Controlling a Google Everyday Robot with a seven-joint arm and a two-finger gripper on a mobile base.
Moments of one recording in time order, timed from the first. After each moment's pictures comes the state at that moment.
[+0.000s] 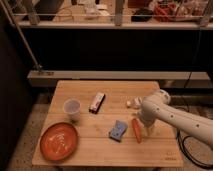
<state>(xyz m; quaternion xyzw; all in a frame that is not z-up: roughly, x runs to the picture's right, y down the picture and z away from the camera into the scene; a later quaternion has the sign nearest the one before) 0.224 0.214 0.815 -0.27 -0.09 -0.25 0.93</state>
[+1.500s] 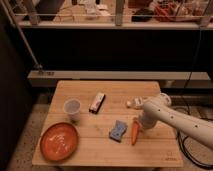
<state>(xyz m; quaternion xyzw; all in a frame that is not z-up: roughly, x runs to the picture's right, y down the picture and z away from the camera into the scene) 0.232 0.239 0.827 -0.30 -0.11 -0.24 0.92</state>
